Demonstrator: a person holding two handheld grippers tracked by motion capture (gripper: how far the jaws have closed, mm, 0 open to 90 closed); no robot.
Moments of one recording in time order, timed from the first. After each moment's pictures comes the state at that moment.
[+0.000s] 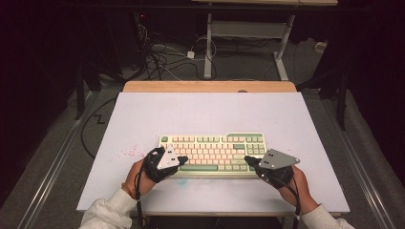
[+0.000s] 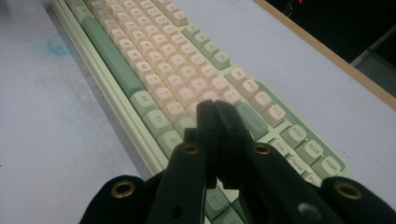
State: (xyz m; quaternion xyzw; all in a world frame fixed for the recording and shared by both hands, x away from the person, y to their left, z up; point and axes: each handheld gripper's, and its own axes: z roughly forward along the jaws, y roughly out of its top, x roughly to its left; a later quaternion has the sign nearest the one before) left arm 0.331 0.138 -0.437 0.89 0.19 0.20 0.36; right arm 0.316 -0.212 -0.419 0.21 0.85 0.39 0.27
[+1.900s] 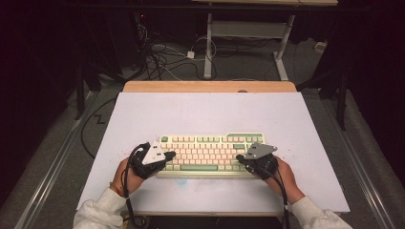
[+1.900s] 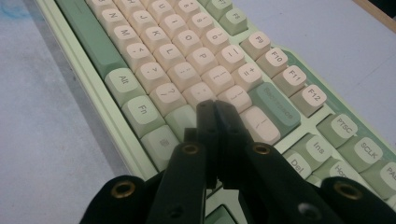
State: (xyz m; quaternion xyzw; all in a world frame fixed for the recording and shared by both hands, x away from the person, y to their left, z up) left arm 0.334 0.170 -0.430 0.88 0.22 0.21 0.37; right arm 0.352 -0.189 -0.445 0.23 0.89 0.33 0.23
